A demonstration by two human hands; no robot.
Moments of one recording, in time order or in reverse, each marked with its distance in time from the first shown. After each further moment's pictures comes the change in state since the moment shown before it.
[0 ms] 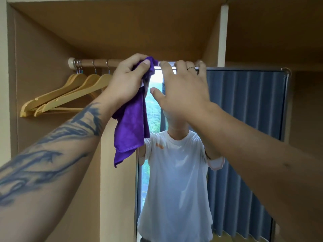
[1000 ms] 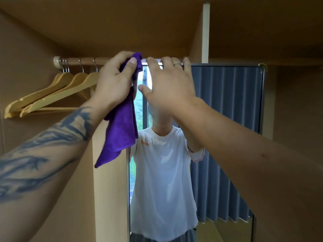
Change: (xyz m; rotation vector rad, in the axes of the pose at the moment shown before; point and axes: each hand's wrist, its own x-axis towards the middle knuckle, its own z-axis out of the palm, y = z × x) left_hand -0.010 0.001 0.004 0.216 0.116 0.113; right_hand -0.003 0.000 -0.008 0.051 0.005 0.018
